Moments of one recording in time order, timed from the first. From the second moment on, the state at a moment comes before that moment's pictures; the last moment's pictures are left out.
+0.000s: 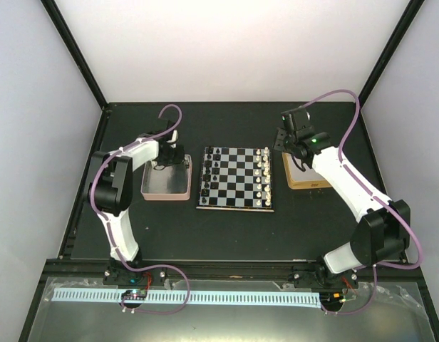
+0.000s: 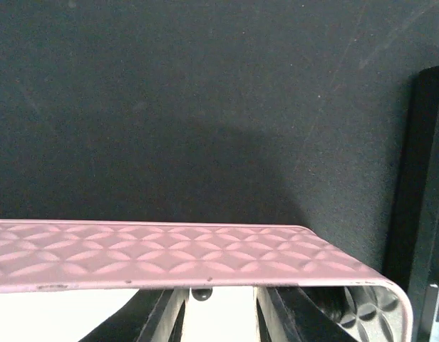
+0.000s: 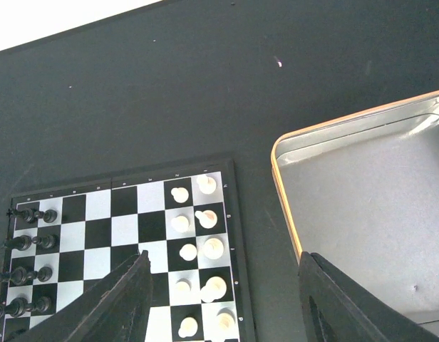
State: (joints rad) left arm -0.20 1.92 1.27 -0.48 0.09 -0.36; right arm 0.40 1.48 1.30 -0.65 0.23 0.53
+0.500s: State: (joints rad) left arm -0.20 1.96 1.29 -0.49 0.07 -0.34; right arm 0.40 1.48 1.30 -0.66 0.23 0.55
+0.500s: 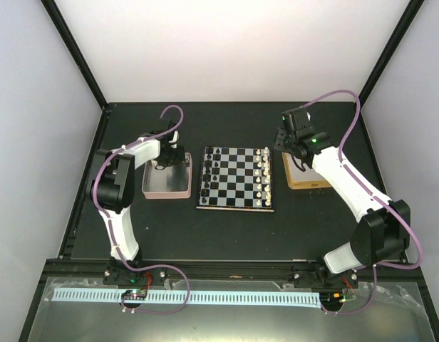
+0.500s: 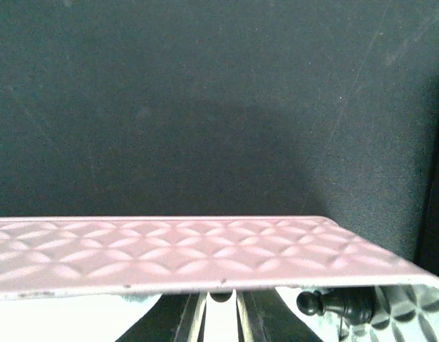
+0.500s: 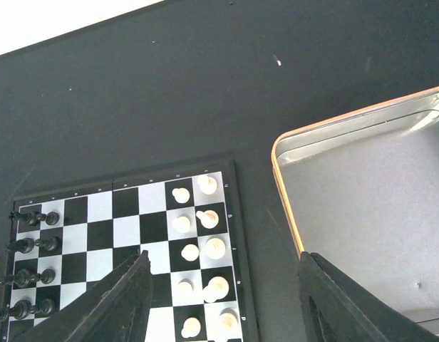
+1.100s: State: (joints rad) left arm -0.20 1.79 1.24 -0.54 0.14 -0.26; right arm 0.40 1.48 1.30 -0.63 -0.02 0.48
